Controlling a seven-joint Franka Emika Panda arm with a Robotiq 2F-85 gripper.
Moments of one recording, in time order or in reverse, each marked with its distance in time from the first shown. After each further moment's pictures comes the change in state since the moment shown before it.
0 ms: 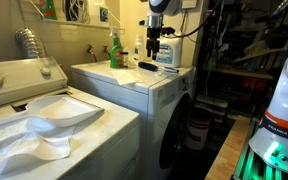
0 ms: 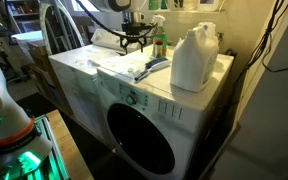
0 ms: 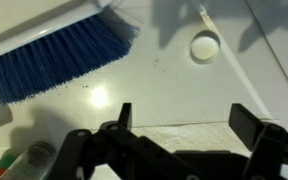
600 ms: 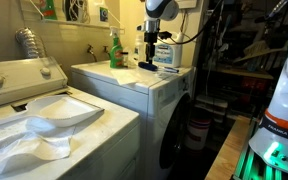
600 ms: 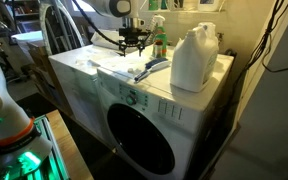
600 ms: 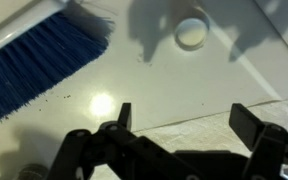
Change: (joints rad) arm 0.003 0.042 0.023 0.003 0.020 0.007 0.167
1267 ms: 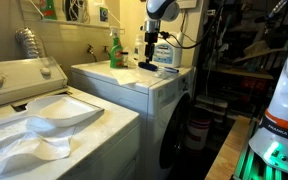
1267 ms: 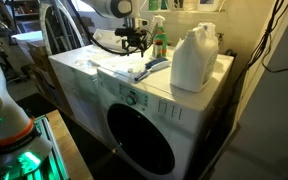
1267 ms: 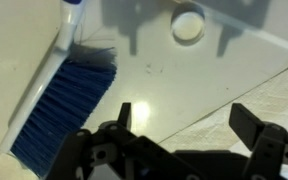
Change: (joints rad) arm -0.003 0.004 -0.013 -0.003 -0.030 0.043 0.394
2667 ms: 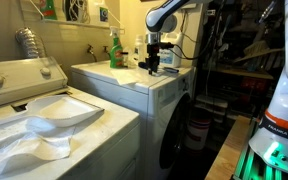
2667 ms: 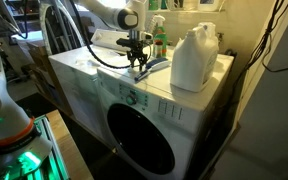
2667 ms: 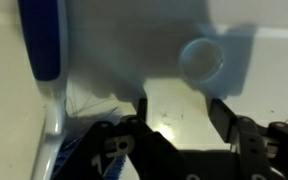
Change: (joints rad) arm -0.019 0.097 -0.018 0.002 0.001 -0.022 0.265
